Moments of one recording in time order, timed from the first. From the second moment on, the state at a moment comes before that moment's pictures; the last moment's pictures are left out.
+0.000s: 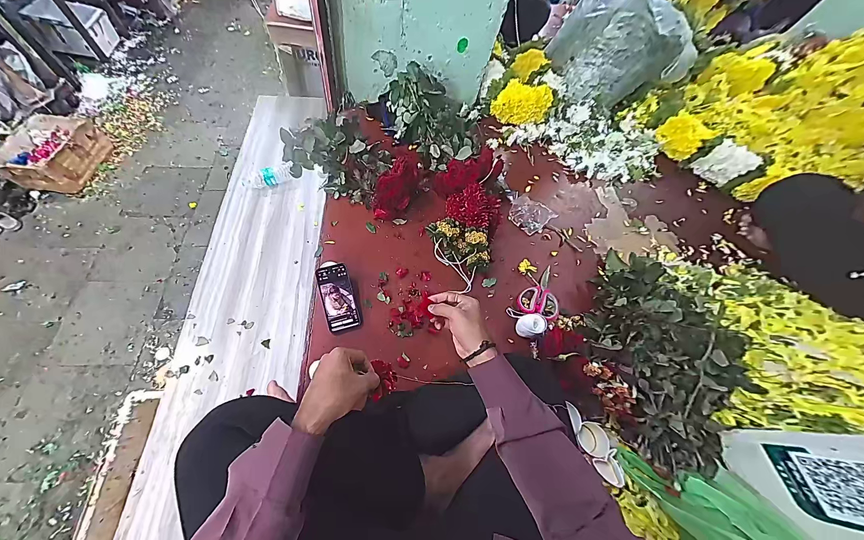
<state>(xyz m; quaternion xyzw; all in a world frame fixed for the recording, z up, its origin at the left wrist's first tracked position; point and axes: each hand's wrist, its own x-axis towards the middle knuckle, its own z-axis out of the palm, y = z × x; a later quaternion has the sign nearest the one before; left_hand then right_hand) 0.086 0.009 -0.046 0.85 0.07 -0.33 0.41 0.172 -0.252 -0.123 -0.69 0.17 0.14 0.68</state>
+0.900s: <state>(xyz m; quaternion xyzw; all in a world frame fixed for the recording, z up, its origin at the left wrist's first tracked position) 0.089 0.010 -0.046 0.85 0.12 -0.29 0.42 0.096 -0.206 -0.065 -0.59 0.06 0.14 0.79</state>
